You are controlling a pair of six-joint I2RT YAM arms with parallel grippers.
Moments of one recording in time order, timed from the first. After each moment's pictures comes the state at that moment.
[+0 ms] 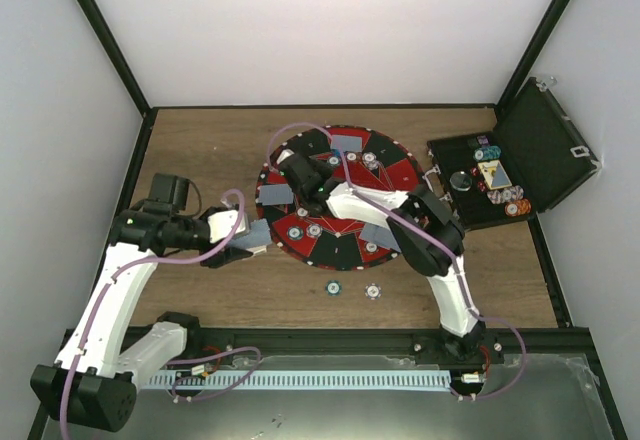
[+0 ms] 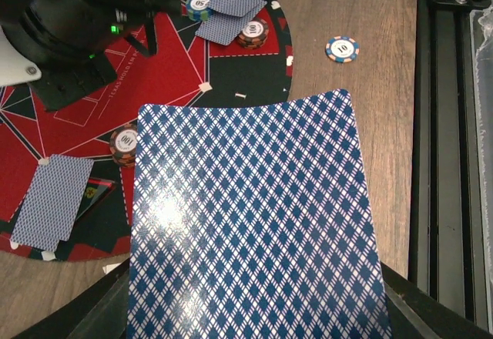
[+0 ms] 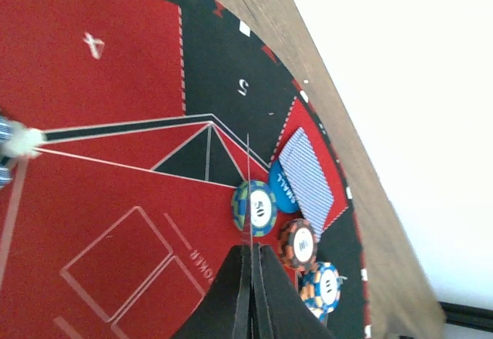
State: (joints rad) left arm -0.18 0.95 0.98 -1.14 0.73 1.05; right arm 0.84 2.07 1.50 -0.17 0.66 -0.44
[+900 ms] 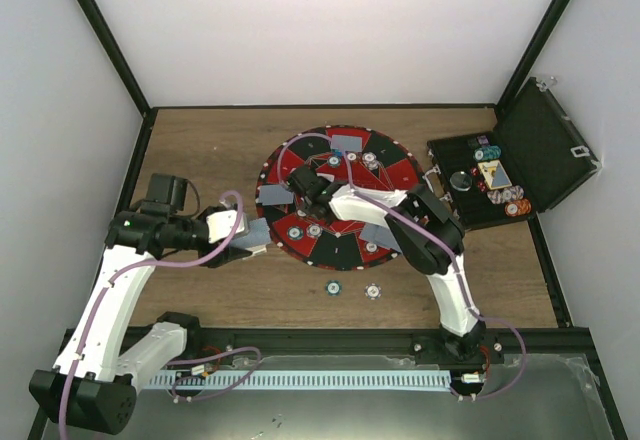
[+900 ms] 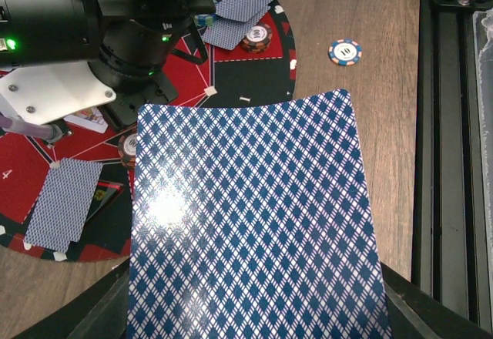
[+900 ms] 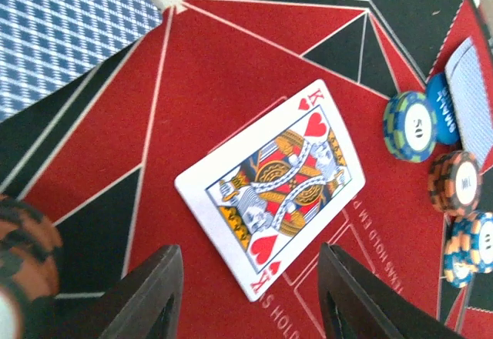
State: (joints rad) left arm -0.18 0.93 1.00 -1.15 0.72 1.05; right arm 0.83 2.11 1.44 -0.32 0.50 -0.33
